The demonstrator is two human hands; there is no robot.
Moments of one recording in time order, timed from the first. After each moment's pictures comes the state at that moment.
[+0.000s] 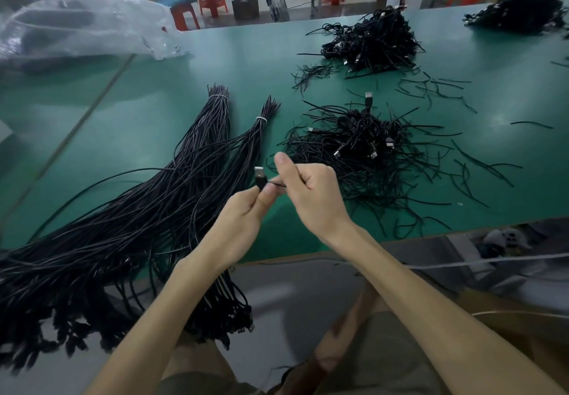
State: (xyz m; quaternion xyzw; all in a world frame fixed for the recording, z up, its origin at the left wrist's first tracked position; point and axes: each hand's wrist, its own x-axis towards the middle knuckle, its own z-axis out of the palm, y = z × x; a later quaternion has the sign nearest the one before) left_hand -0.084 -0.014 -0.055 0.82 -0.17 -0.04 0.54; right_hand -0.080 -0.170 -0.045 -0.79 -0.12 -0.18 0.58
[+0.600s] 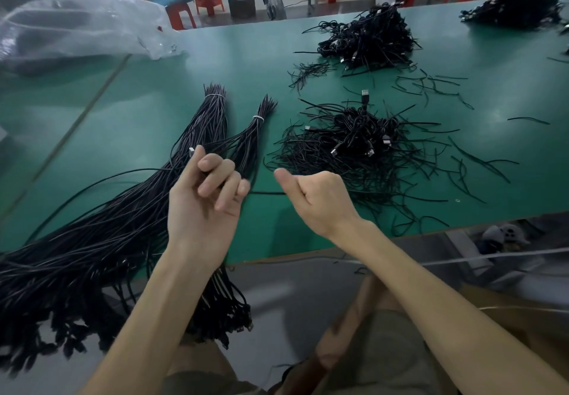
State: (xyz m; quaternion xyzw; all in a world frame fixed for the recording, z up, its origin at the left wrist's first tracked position) left_hand -0.097 -0.009 -0.007 0.31 -0.06 -0.12 0.94; right_hand -0.081 -0.191 -0.051 -0.89 -0.19 -0.25 0.32
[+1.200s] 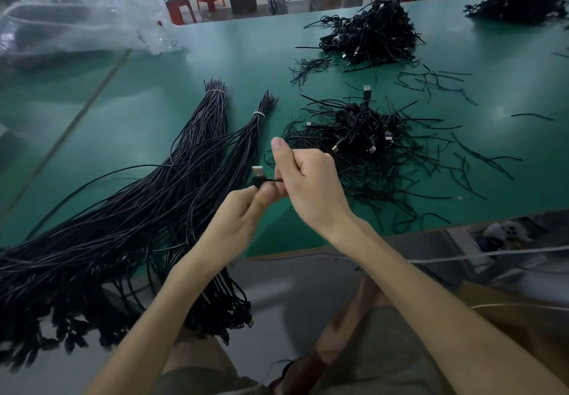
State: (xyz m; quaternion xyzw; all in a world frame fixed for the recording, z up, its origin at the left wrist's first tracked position) left_hand -0.098 -0.017 -0.049 0.79 -0.22 -0.01 0.57; right_hand -0.090 -0.169 -0.021 -0.82 -0.11 -0.18 0.54
